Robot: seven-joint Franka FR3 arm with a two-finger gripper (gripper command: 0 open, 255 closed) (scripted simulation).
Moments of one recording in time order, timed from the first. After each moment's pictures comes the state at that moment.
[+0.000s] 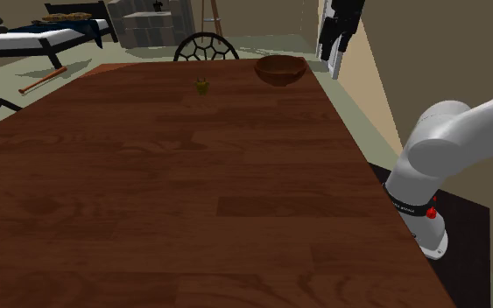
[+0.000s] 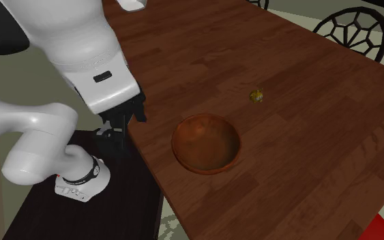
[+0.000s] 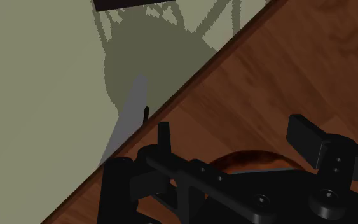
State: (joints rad) arm -0.01 -0.83 -0.07 -2.34 -0.09 1.60 0.04
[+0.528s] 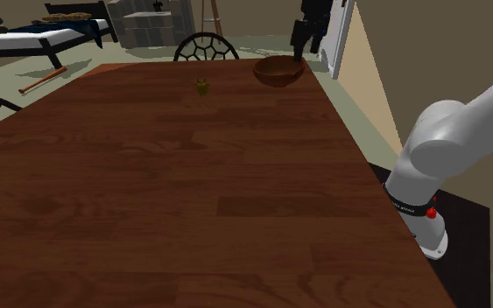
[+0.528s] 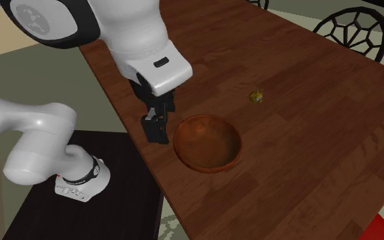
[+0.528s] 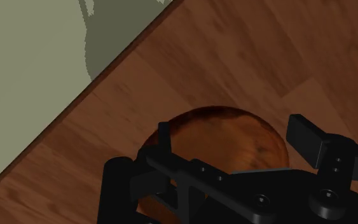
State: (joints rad) arm 0.04 -0.65 -0.03 -2.25 -0.05 1.71 0.06
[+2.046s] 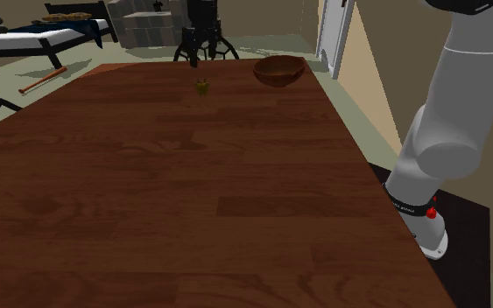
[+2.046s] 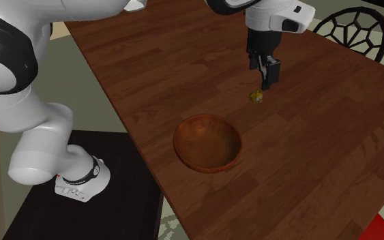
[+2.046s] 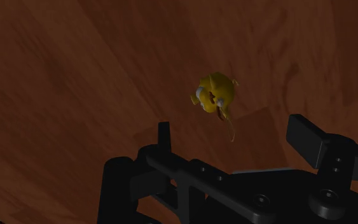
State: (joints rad) arm 0.17 0.11 0.13 -1.53 -0.05 1.84 0.08
